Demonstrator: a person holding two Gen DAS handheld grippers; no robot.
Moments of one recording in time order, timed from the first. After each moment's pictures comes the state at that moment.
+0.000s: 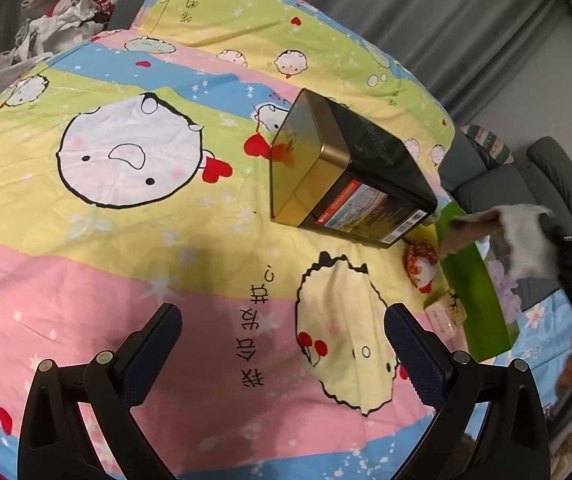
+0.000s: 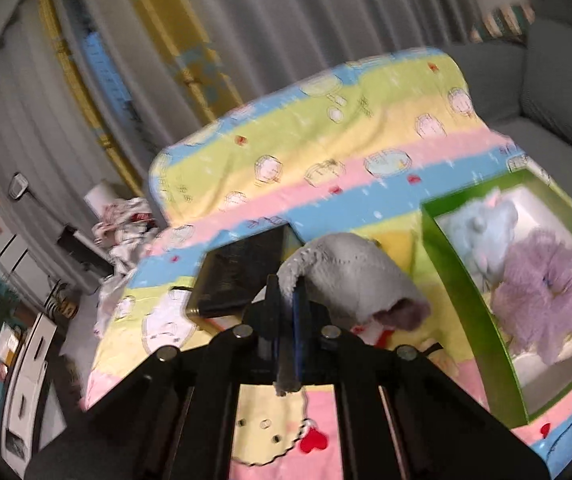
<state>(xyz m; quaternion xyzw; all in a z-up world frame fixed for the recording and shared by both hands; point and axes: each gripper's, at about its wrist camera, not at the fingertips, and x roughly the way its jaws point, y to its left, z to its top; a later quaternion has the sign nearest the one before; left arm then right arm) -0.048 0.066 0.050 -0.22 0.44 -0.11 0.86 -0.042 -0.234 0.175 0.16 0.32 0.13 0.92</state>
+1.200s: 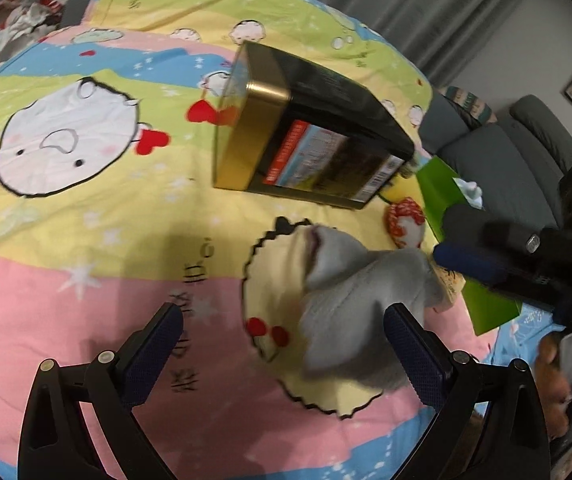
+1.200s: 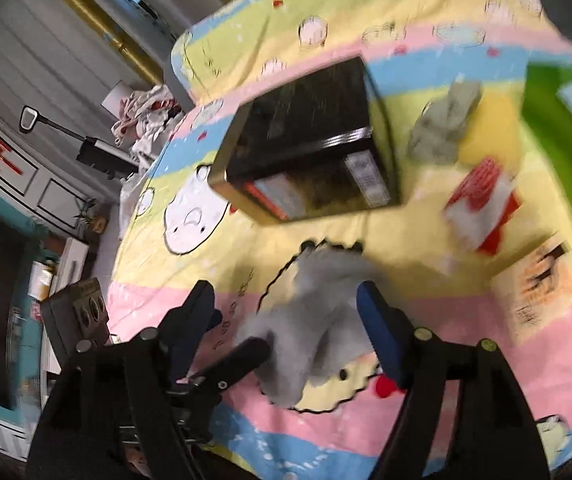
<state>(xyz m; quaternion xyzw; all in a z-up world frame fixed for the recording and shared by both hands) -0.037 0.016 0.030 -0.18 0.46 -0.16 0.85 -0.018 -0.165 0.092 0.15 0.50 0.21 0.83</state>
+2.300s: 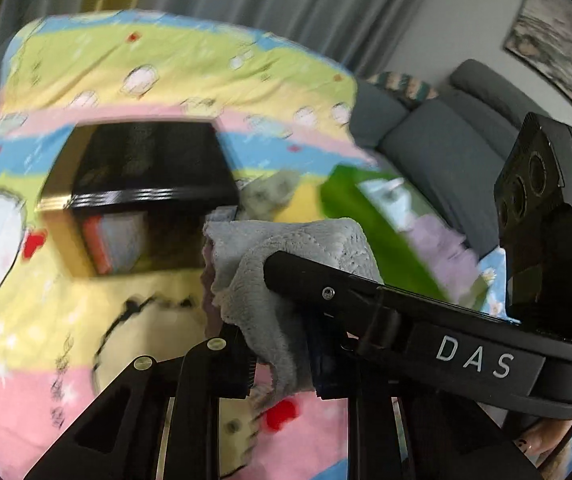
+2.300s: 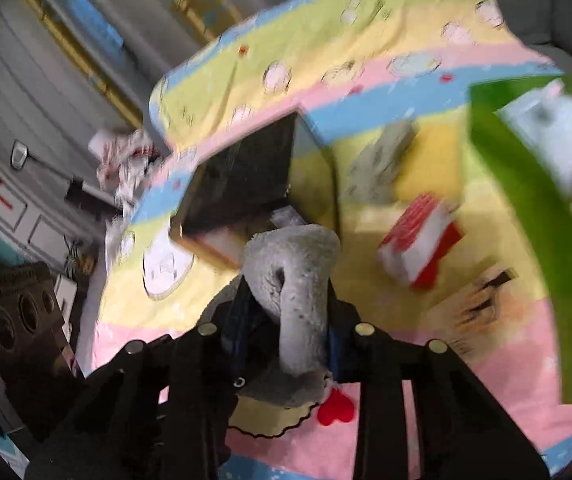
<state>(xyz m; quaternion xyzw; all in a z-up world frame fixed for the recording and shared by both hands) -0.016 -0.091 0.098 -0.11 0.40 -0.25 0.88 -0.012 -0.226 0.098 0.19 0.44 0.16 0.86</state>
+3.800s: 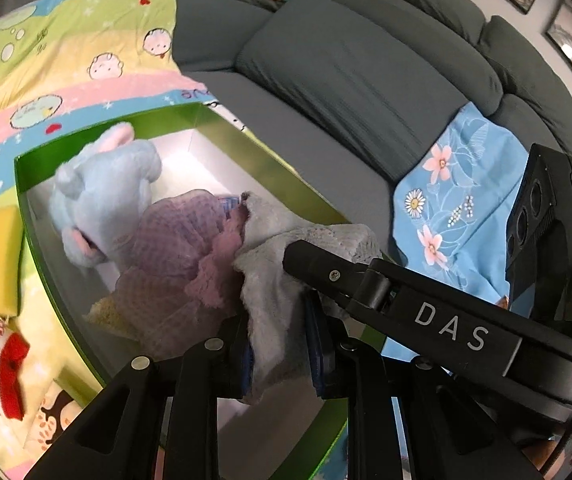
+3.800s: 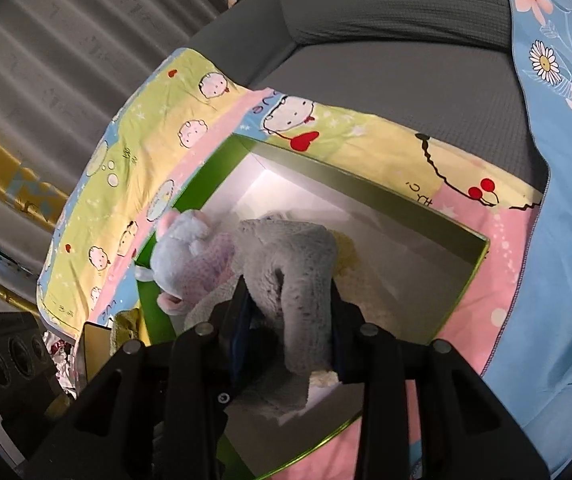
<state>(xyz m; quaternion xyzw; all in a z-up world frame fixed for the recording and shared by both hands) 0.020 -0.346 0.079 -0.01 0.47 -0.42 0.78 -0.058 -0.473 0.090 0.36 0.37 -0.15 0.84</state>
